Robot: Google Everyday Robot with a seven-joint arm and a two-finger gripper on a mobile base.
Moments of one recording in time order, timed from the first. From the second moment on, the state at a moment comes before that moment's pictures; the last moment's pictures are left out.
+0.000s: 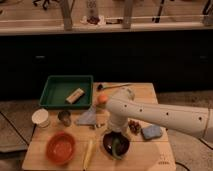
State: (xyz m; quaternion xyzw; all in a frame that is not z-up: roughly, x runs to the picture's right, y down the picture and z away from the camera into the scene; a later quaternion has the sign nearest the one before) arm 0.057 0.243 0.722 -0.30 -0.27 -0.57 0.71
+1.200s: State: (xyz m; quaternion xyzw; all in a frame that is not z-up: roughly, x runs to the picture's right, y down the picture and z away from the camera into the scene) arm 0.057 0.245 0.722 -0.30 -0.28 -0.57 0.71
